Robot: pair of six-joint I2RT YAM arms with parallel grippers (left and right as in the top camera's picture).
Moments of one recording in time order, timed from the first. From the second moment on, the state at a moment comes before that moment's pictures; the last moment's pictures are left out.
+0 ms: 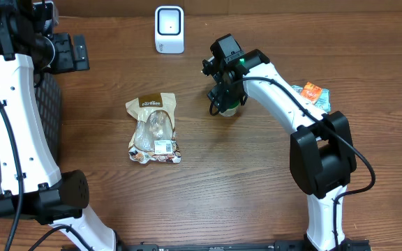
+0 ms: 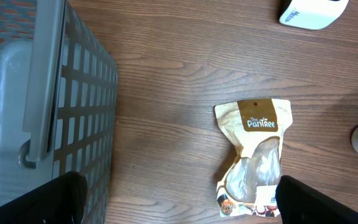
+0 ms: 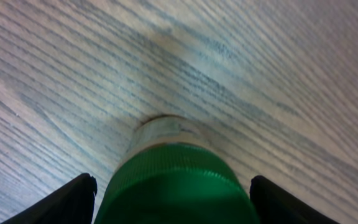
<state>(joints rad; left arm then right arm) 0.17 1.92 2.42 -1.65 0.00 -0.01 0.47 2.15 1.78 -0.95 0.03 -0.24</state>
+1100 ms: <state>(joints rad) 0.17 1.92 2.42 -1.65 0.00 -0.01 0.46 2.15 1.79 -0.99 -0.04 1.17</state>
